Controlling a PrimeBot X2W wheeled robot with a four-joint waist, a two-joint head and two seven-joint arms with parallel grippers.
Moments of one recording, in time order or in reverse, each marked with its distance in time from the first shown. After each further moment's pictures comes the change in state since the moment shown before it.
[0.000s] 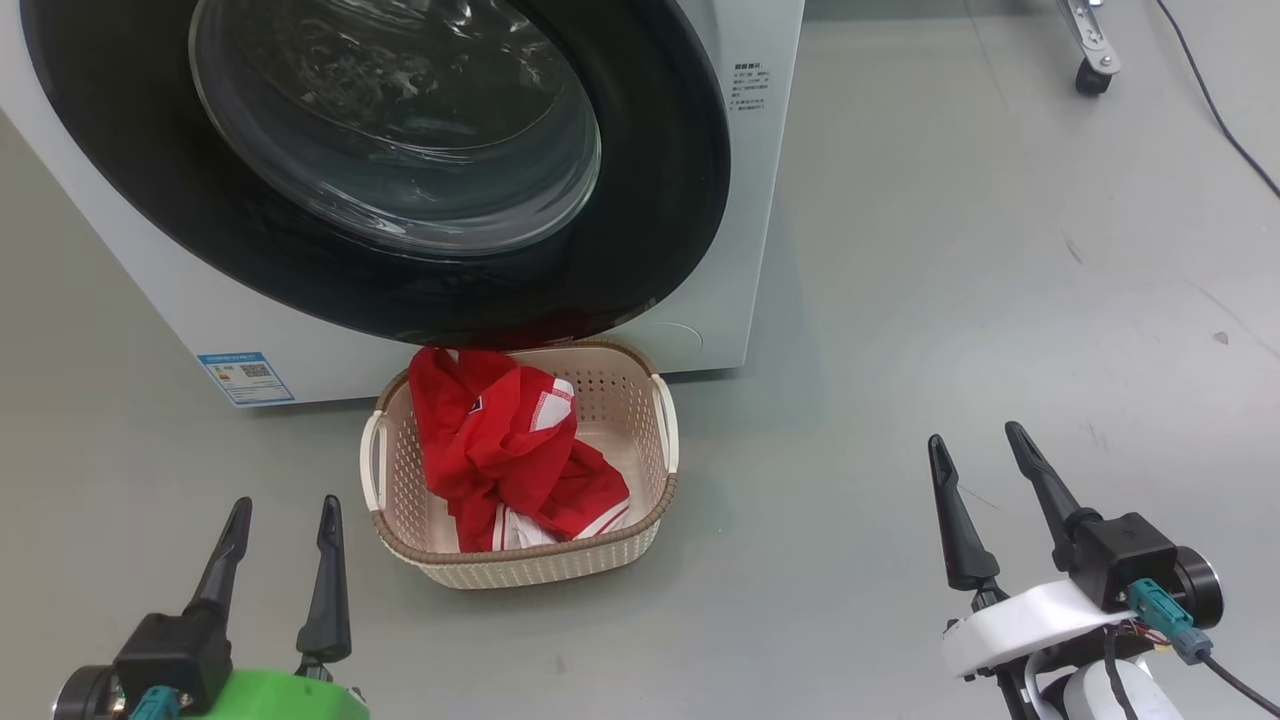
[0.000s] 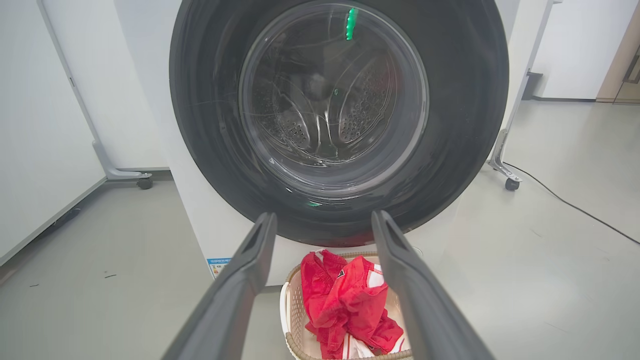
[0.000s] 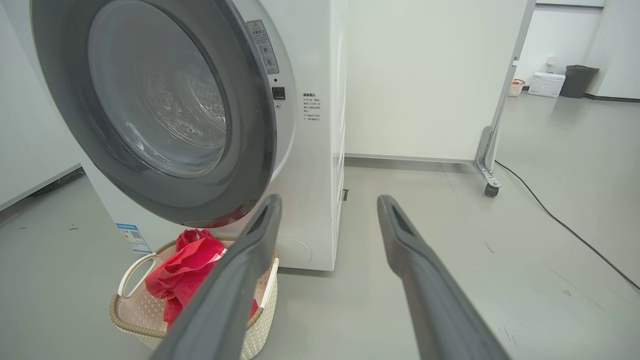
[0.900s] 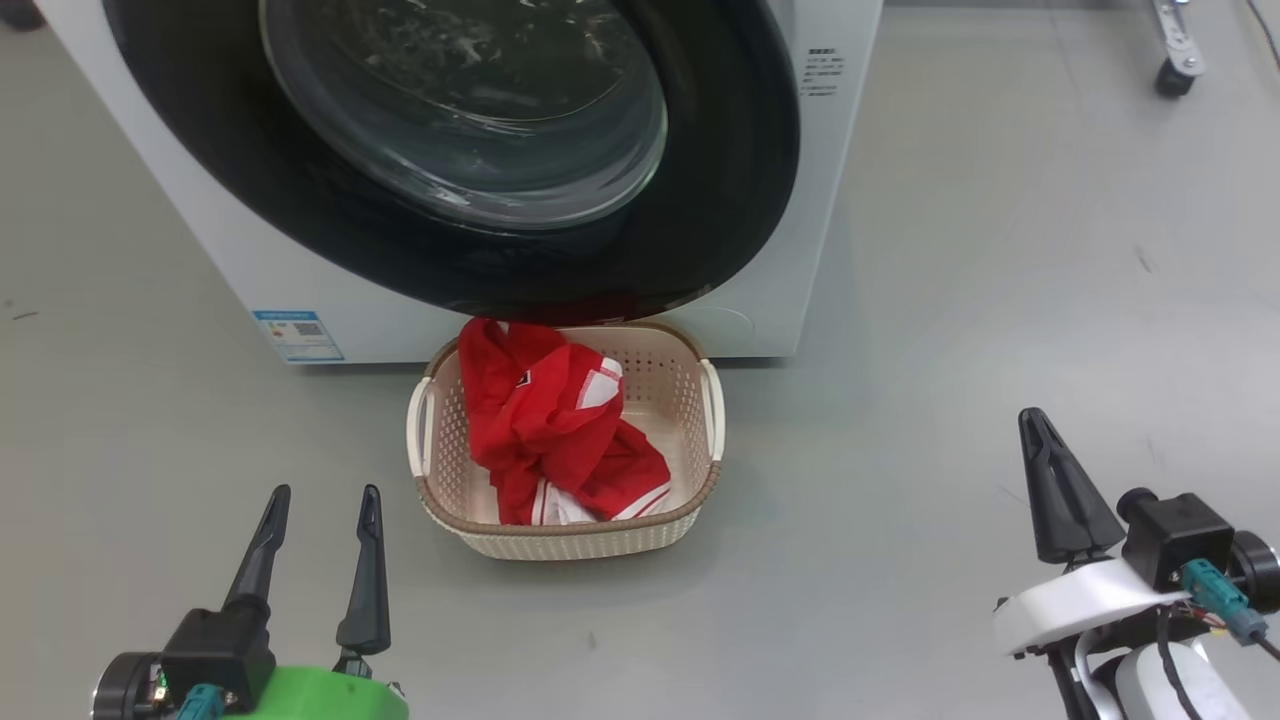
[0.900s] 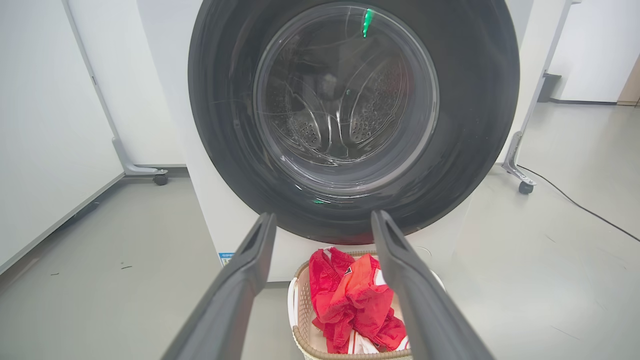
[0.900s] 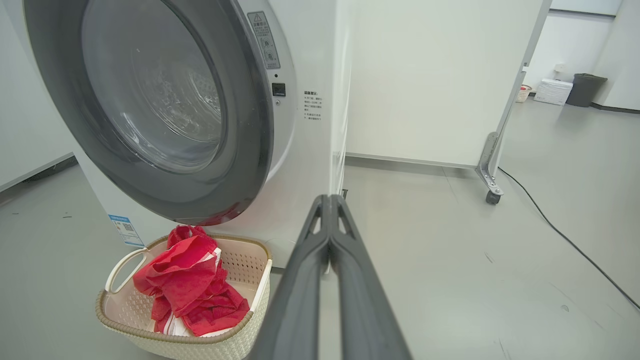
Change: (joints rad) left arm -0.002 -0.059 -0.010 -0.037 0.064 0.001 0.017; right arm -0.003 -0.047 -0.049 -0.021 0.003 -0.005 0.019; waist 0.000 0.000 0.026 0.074
